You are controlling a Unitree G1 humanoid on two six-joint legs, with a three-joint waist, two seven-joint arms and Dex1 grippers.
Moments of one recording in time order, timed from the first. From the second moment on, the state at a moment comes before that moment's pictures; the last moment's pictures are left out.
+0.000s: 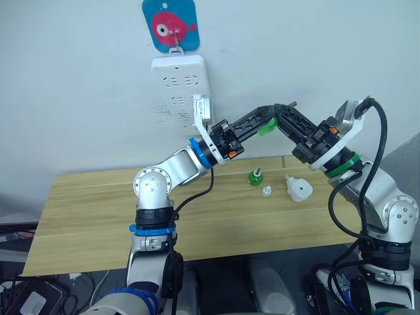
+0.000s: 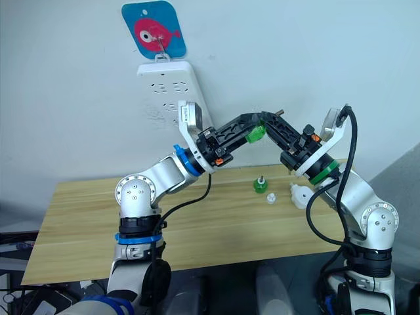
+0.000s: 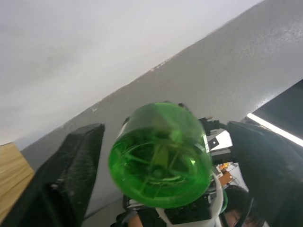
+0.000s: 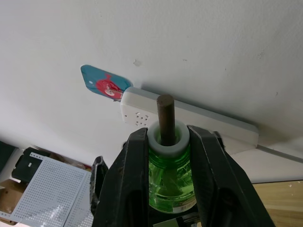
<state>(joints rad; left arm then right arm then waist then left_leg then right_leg) -0.71 0.00 0.21 -0.02 -1.31 1.03 -0.29 -0.44 -0.38 -0.23 -0.35 1.95 0.73 -0.28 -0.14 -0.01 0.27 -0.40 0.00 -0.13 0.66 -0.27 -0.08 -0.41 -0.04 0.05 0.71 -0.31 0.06</state>
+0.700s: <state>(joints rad) -0.70 0.03 0.21 0.00 -1.33 1.04 -0.30 -0.44 -0.34 -0.26 -0.36 1.95 0.68 -0.29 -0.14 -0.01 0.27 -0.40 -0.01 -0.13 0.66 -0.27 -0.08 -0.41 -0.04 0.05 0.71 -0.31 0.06</state>
